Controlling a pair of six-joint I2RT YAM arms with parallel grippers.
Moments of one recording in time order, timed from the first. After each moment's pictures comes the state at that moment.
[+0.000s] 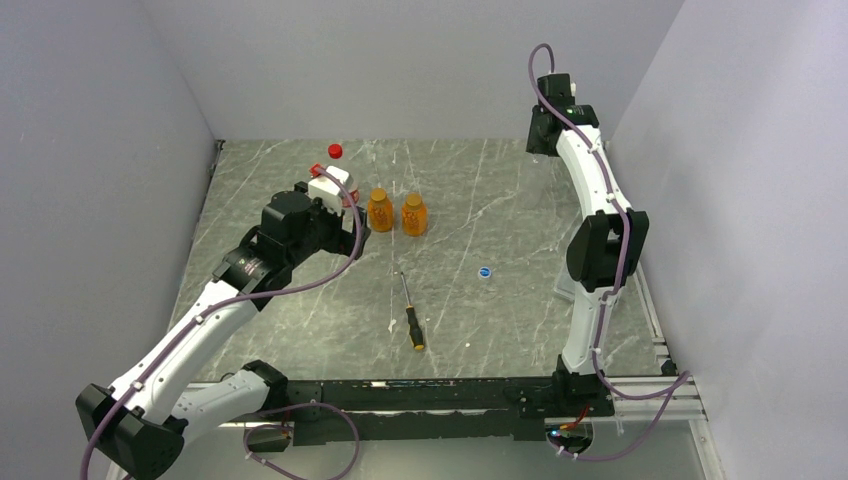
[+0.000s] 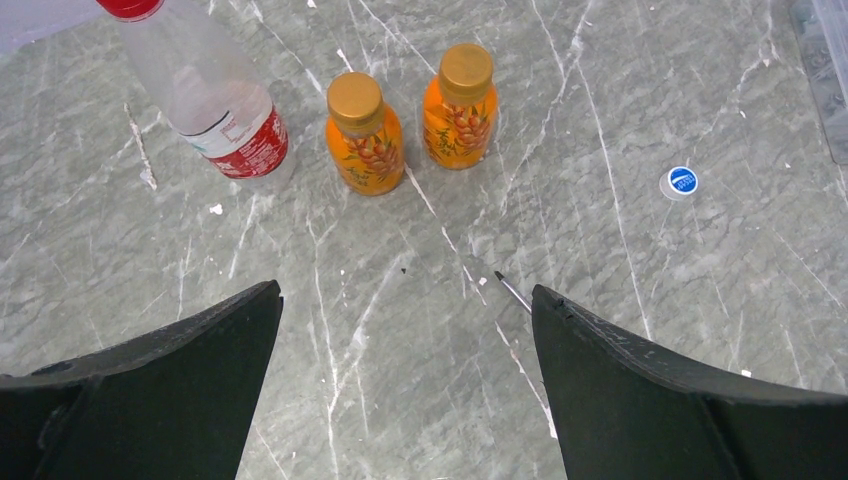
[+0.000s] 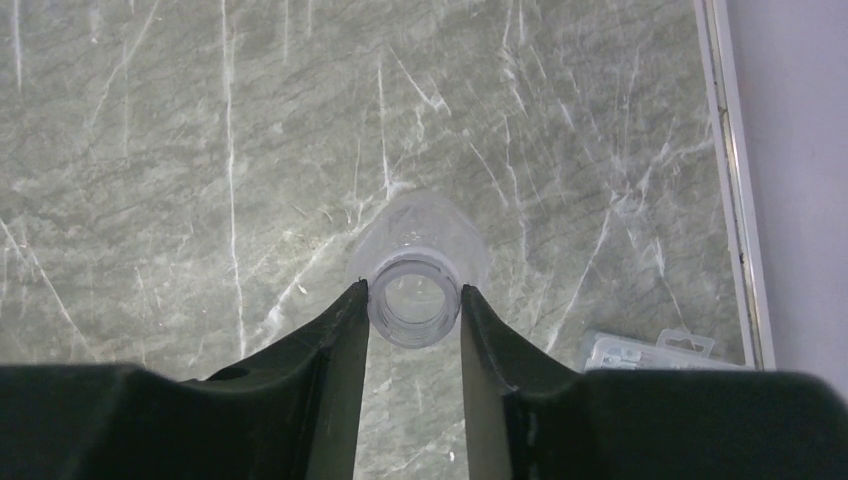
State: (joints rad) left arm -0.54 0.99 0.98 -0.39 -0.04 -0.05; right arm 0.10 2.08 2.13 -0.89 0.26 0.24
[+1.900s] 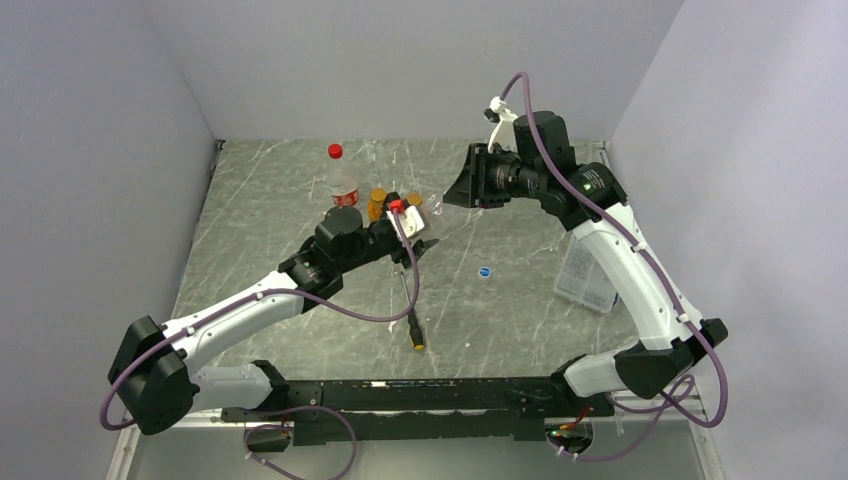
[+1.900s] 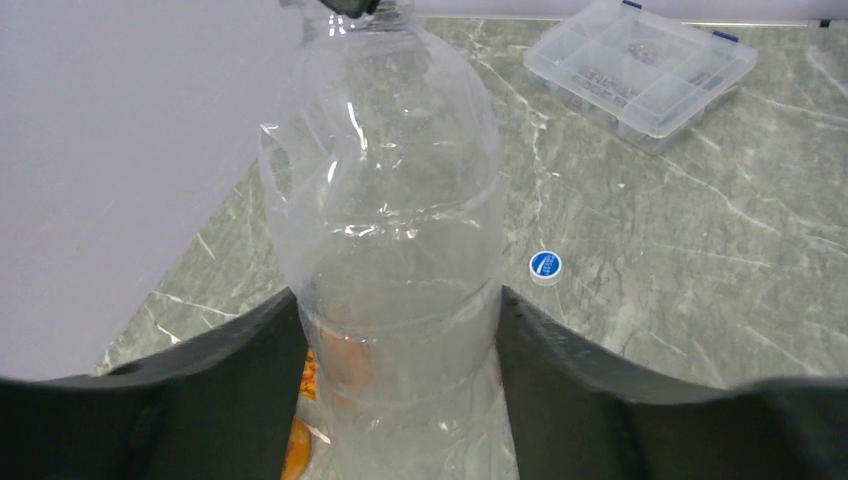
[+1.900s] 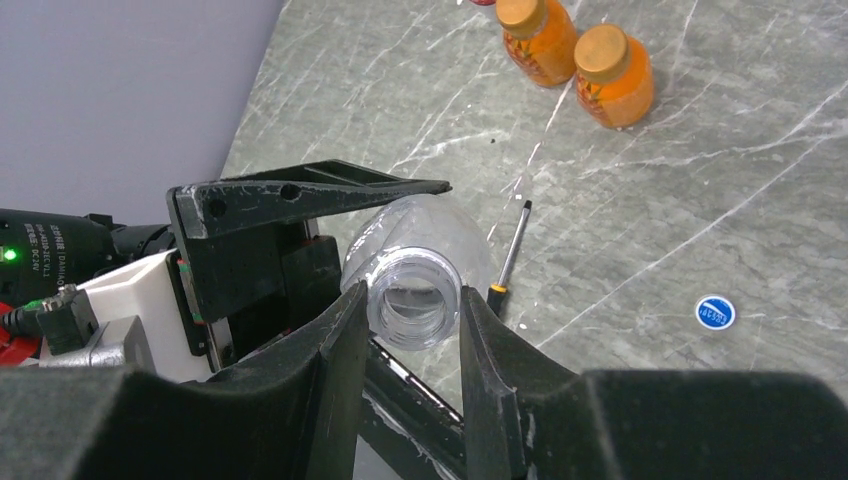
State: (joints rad) left arm -0.79 1.21 0.86 0.26 0.24 0.32; right arm 0.53 1.39 1.71 -0.89 -0.32 0.45
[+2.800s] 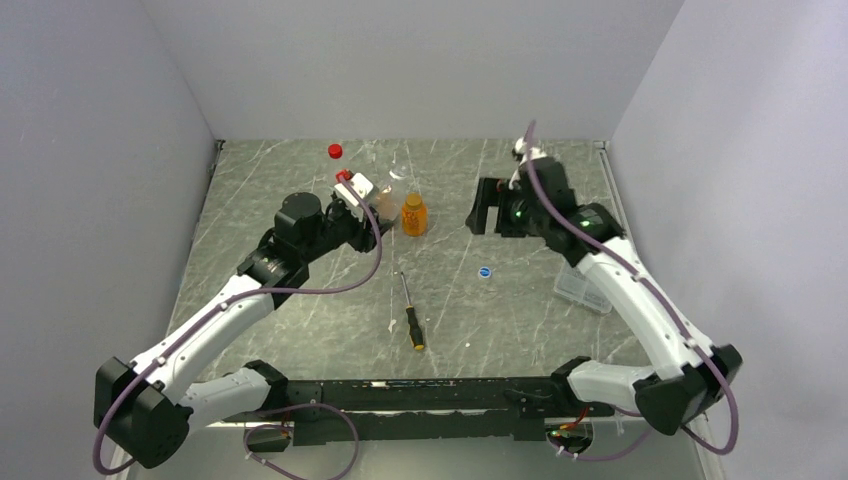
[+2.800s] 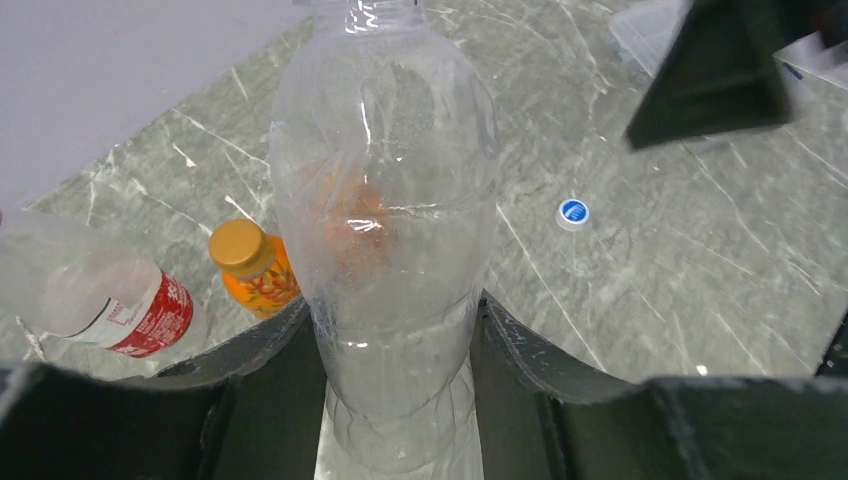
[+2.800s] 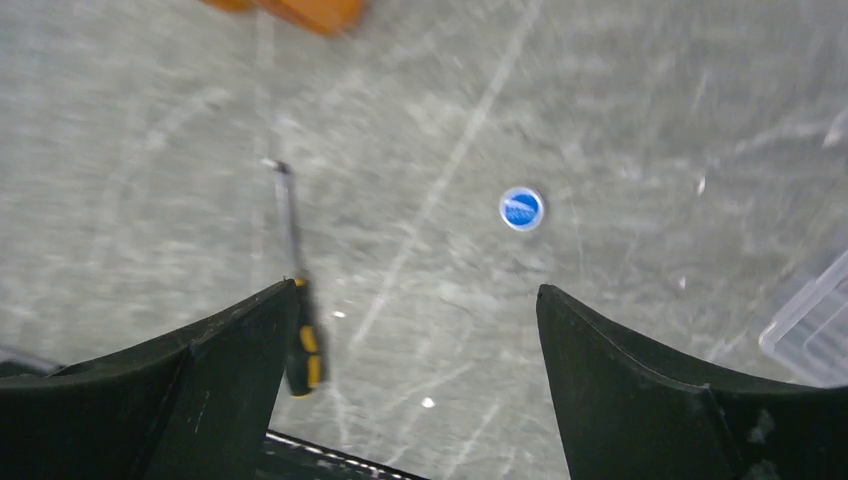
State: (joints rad) left arm -0.55 1.05 0.88 -0.03 0.25 0.08; right arm 0.50 1.21 1.25 -0.76 0.04 0.47
